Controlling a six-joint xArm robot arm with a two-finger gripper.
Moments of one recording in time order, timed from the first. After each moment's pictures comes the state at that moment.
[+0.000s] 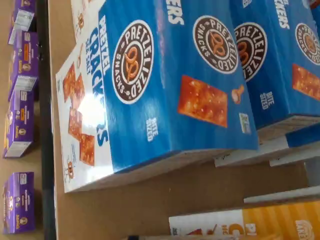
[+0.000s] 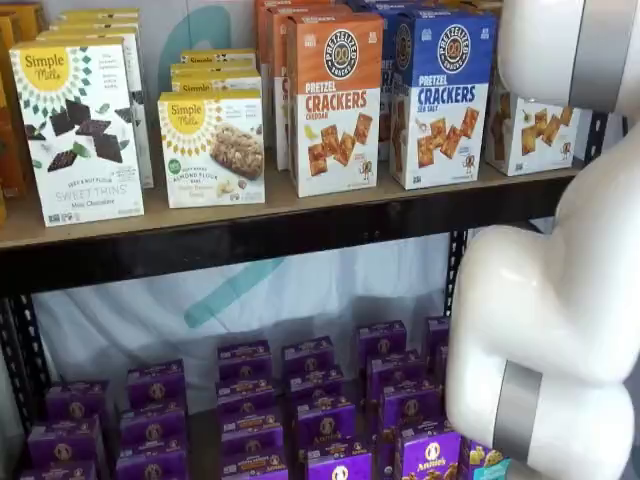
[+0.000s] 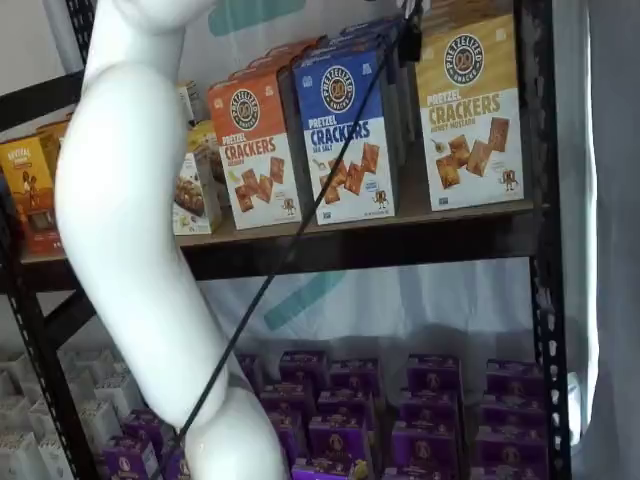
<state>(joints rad) -0.80 -0.25 -1.62 0.61 1.59 -2.19</state>
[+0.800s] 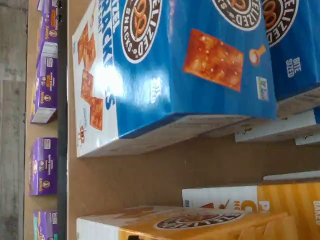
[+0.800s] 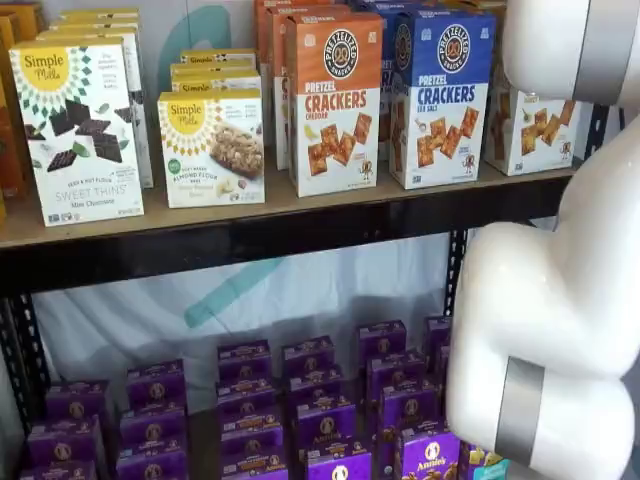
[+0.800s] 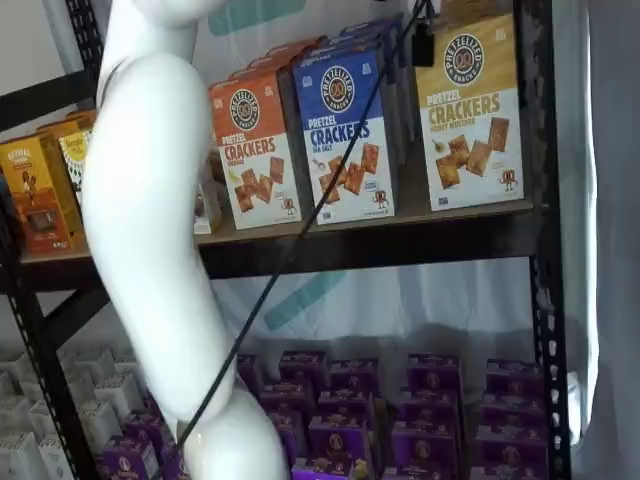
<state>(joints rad) -0.74 -0.17 -1.70 0.48 1.60 -2.18</state>
